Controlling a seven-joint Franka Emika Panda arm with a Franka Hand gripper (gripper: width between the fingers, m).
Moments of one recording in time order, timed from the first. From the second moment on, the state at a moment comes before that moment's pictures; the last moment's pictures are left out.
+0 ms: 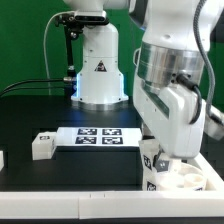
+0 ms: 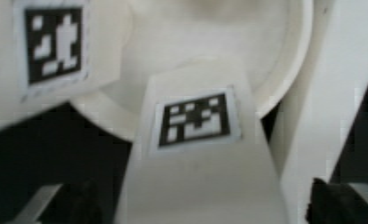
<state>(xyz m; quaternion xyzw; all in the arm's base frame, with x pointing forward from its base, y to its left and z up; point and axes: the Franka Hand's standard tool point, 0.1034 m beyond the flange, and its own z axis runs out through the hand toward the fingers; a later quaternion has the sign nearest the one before) 0.591 0.043 0.077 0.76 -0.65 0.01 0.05</state>
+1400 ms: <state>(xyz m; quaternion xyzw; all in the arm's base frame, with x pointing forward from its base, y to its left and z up) 0.549 -0.039 0.094 0.91 -0.42 0.01 0.00</state>
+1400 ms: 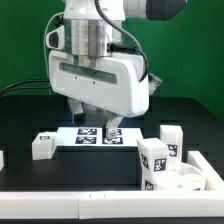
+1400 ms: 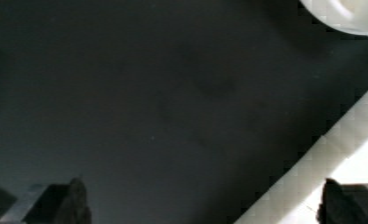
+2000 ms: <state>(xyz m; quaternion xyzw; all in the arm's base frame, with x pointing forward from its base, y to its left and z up) 0.522 -0.077 0.080 0.99 -0.14 -0.01 0.00</state>
